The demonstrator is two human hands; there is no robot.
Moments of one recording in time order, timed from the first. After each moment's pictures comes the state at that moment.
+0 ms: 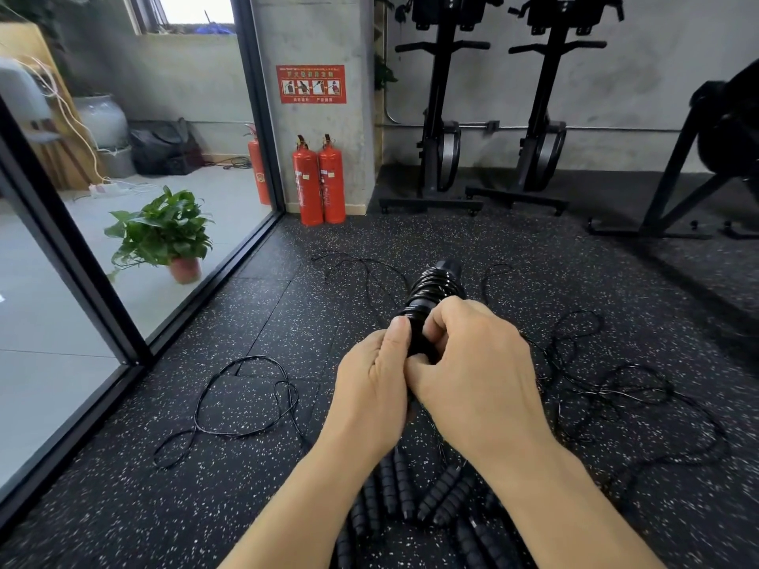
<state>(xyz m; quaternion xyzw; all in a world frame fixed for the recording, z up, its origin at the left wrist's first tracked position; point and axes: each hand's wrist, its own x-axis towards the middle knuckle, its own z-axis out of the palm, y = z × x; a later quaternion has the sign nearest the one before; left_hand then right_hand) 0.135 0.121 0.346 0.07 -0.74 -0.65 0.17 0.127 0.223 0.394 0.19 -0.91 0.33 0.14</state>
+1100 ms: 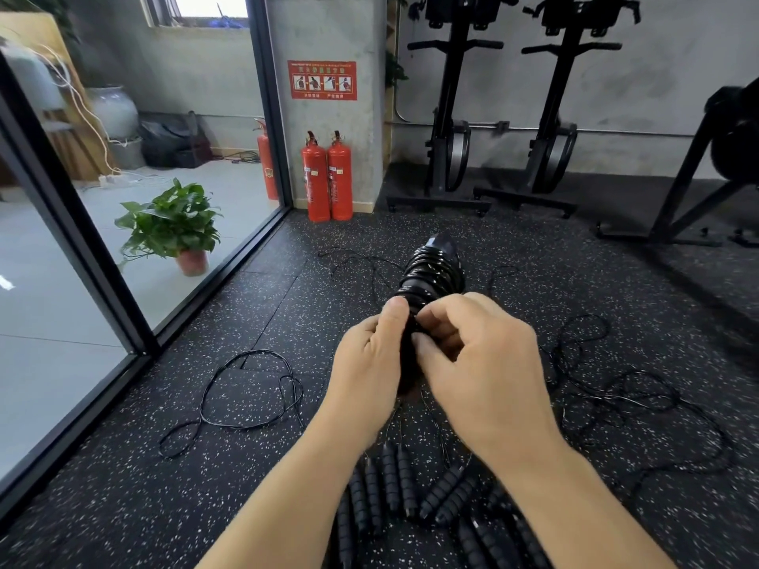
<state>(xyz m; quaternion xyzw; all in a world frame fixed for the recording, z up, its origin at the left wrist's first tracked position) 0.130 0.109 0.354 0.10 -0.67 -0.72 0.14 0.119 0.220 0.381 0.26 -0.85 0.40 0.21</state>
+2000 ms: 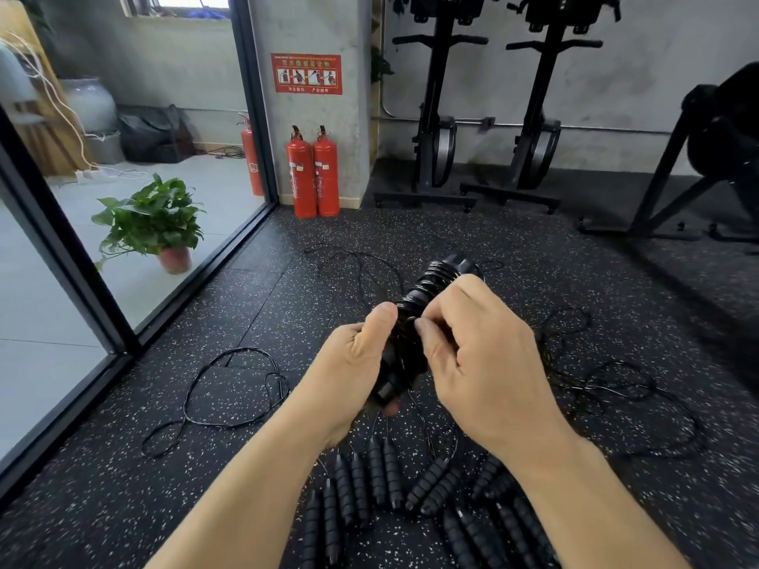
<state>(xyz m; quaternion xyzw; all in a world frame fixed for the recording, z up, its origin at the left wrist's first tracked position) 0.139 0.107 0.366 0.08 -0.70 -0.71 0.04 0.107 0.242 0.376 0.34 -0.83 0.32 0.29</state>
